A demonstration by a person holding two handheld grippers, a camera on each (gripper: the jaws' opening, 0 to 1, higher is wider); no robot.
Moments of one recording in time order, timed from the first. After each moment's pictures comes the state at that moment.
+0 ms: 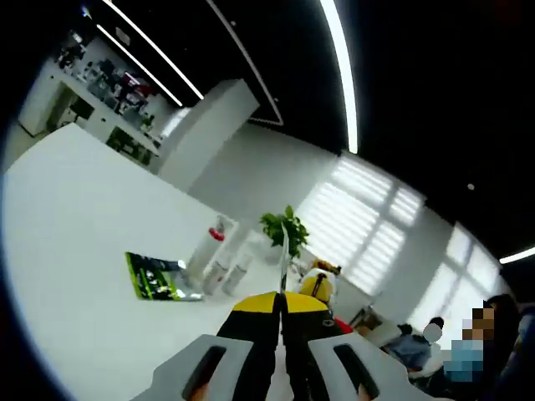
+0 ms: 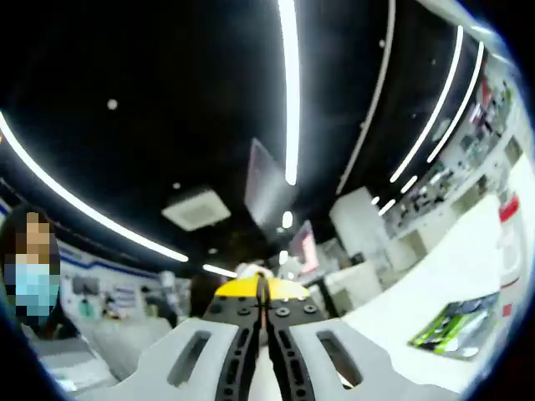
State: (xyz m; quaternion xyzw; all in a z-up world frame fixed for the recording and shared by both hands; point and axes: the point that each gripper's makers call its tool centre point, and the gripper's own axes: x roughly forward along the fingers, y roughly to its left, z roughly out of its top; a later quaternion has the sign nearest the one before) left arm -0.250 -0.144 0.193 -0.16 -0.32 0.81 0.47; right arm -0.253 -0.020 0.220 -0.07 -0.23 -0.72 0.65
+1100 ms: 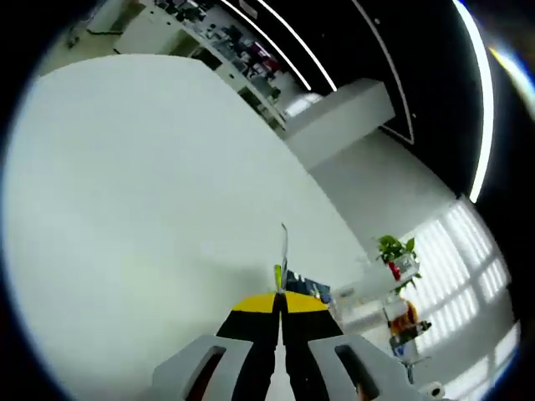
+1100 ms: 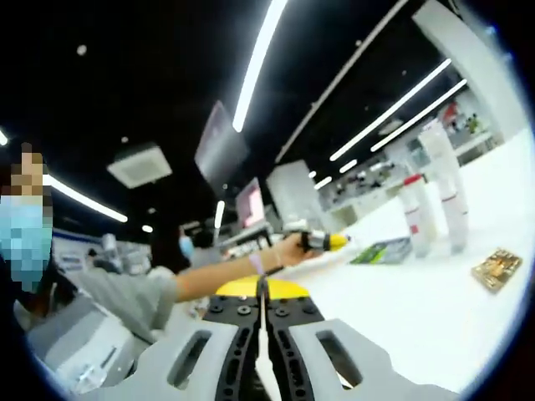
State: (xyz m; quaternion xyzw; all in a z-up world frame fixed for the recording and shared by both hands) left arm -0.438 -0.176 0.040 -0.33 -0.41 0.82 0.20; right arm -0.165 0.068 0.140 0.02 -0.19 -0.79 0.59
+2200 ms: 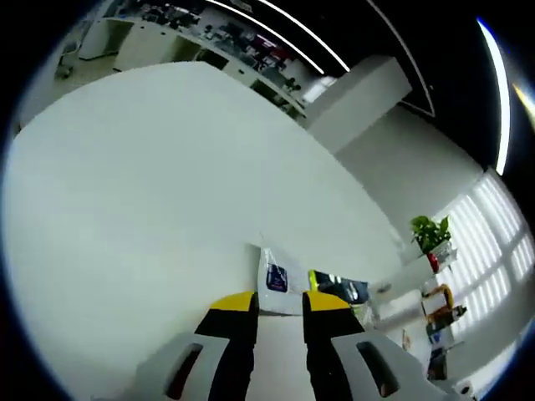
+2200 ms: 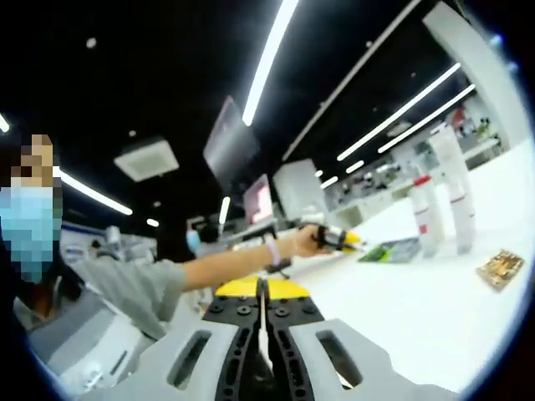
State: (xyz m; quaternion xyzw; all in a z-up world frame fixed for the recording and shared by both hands) left arm -0.456 -0.199 0.031 -0.38 -0.33 0.85 0.15; right arm -0.149 0.061 0.139 0.02 -0.17 -0.78 0.60
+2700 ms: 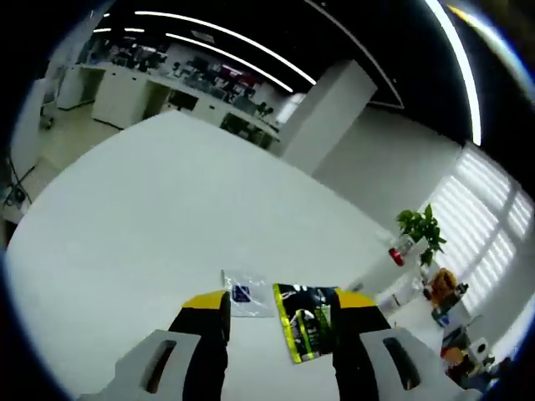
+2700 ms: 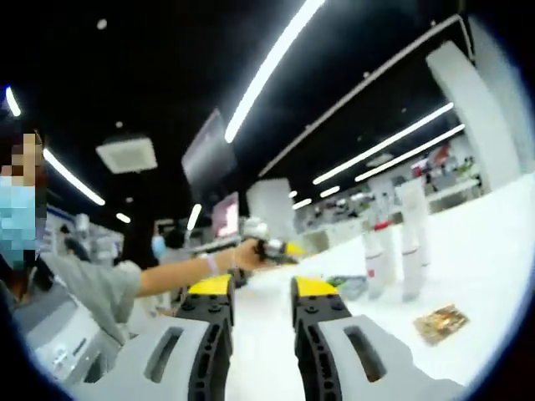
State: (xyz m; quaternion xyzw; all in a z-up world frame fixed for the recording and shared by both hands) left arm -0.409 -0.185 0.103 -0.27 -0.28 0.90 0.21; right arm -0.213 0.126 0.171 -0.06 -0.13 -0.86 0.49
